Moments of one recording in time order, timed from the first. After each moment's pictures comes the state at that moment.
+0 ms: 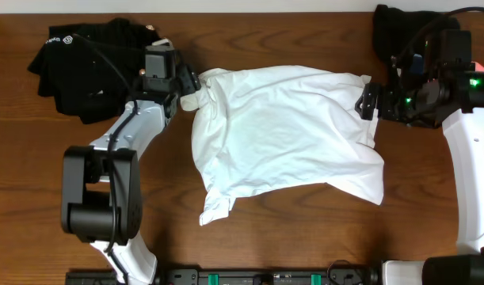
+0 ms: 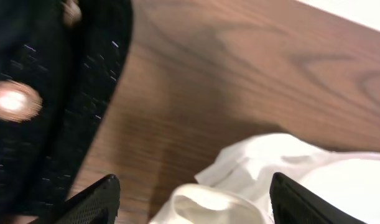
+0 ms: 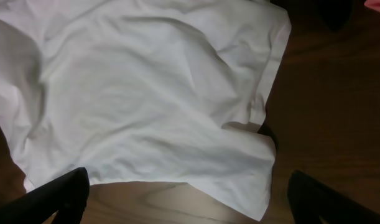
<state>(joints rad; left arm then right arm) -0.11 1.90 1.19 -0.06 -0.01 -0.38 -0.05 1.53 1.55 -1.22 -0.21 0.10</state>
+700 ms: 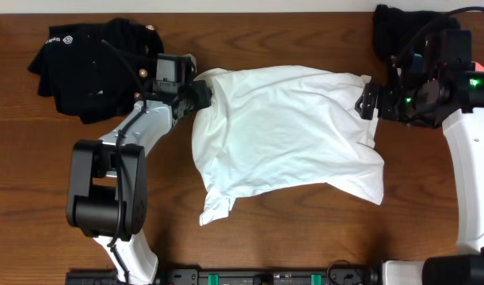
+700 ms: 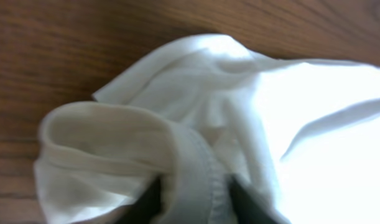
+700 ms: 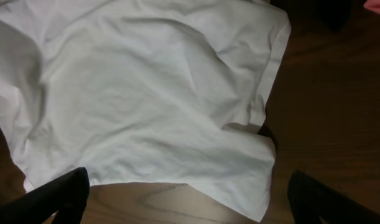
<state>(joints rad) -0.15 1.93 1.19 -0.18 0.25 -0.37 -0.05 1.53 1.55 -1.22 -0.21 0.10</state>
